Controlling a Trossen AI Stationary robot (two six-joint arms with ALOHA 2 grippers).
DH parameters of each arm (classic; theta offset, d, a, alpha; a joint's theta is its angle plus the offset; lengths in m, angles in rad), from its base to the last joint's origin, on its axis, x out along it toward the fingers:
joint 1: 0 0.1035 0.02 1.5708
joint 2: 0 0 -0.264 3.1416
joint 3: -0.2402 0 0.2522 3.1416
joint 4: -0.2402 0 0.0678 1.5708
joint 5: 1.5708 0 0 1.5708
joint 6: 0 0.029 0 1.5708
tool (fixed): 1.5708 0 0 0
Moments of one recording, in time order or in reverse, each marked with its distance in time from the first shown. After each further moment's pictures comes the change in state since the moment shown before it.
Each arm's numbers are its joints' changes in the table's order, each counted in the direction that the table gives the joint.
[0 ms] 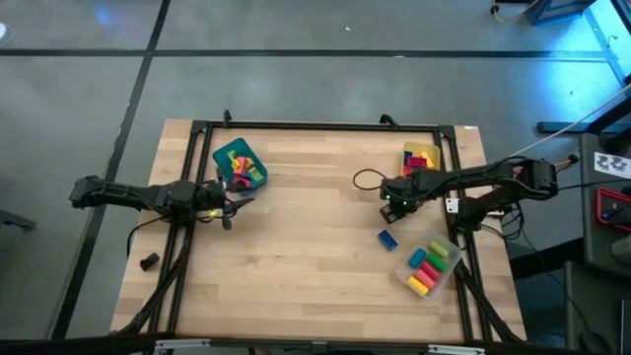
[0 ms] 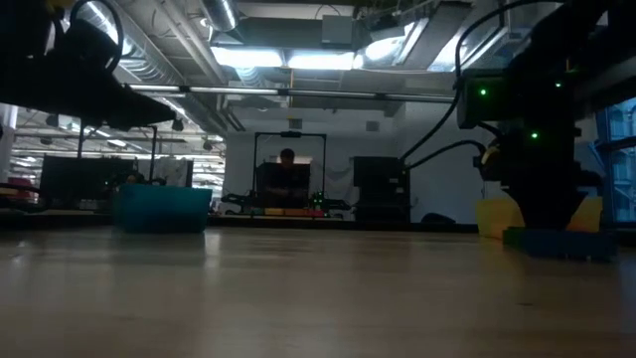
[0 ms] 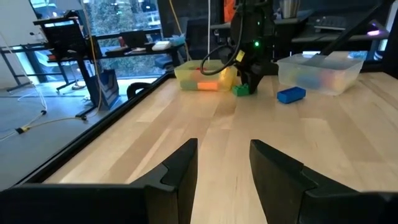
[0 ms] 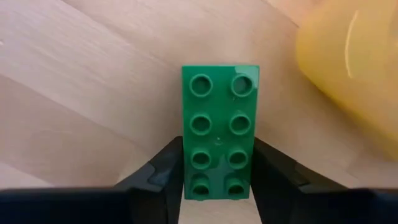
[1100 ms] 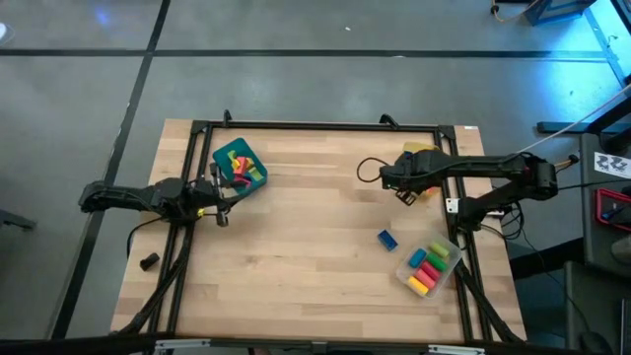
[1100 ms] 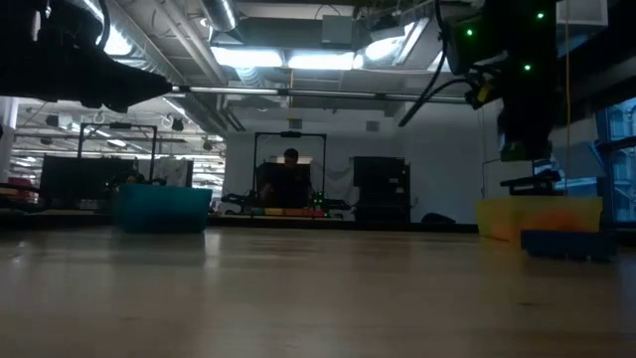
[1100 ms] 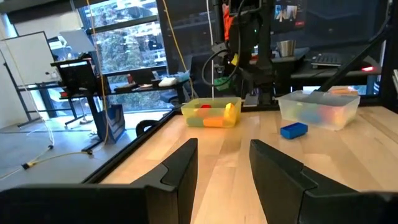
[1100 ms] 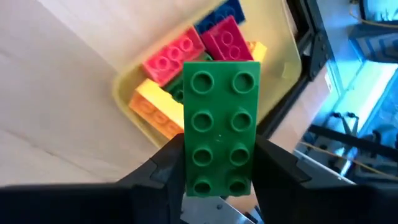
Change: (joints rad) left arm 0.000 0.165 -0.001 -0.006 0.001 0.082; right arm -0.007 -0.001 -0.421 -0.690 0.441 -0.244
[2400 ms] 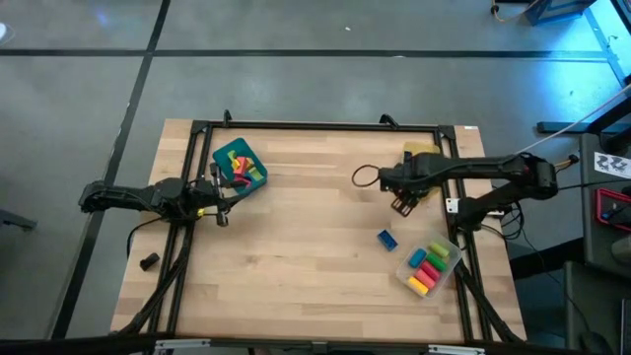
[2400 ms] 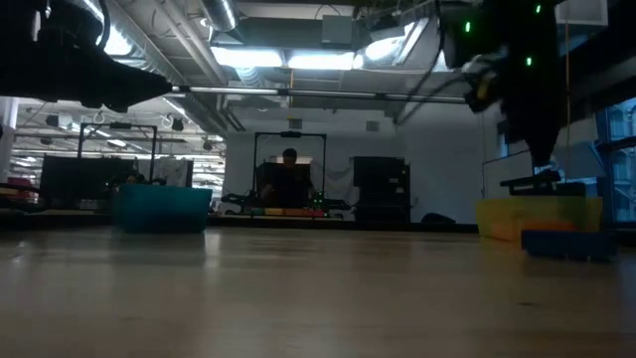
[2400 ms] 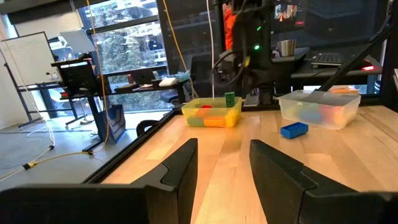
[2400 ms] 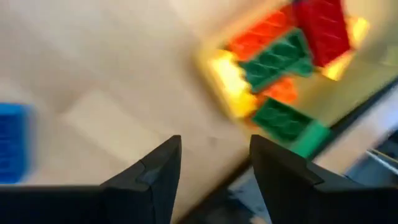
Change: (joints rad) left arm 0.000 0.000 0.000 -0.001 0.000 0.004; right arm 0.027 0.000 0.012 0.063 -0.258 -0.041
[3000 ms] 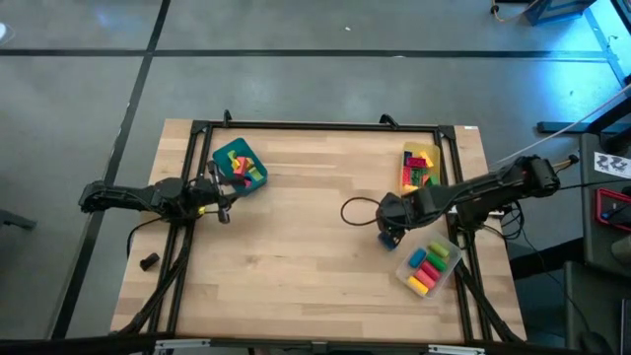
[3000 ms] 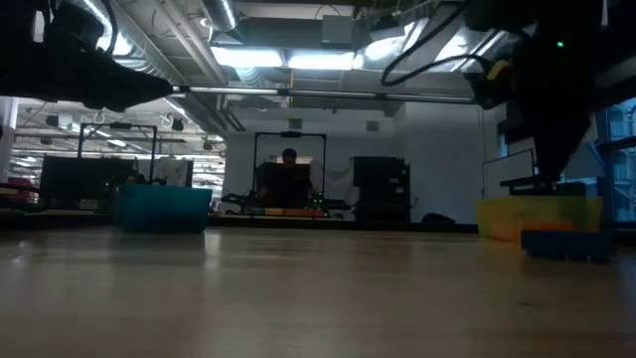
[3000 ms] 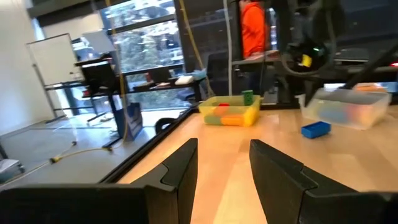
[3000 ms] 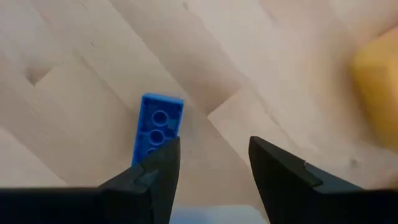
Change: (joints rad) left arm 0.000 0.000 -0.001 0.003 -0.070 0.020; right arm 0.350 -0.001 0.095 0.331 -0.112 0.319
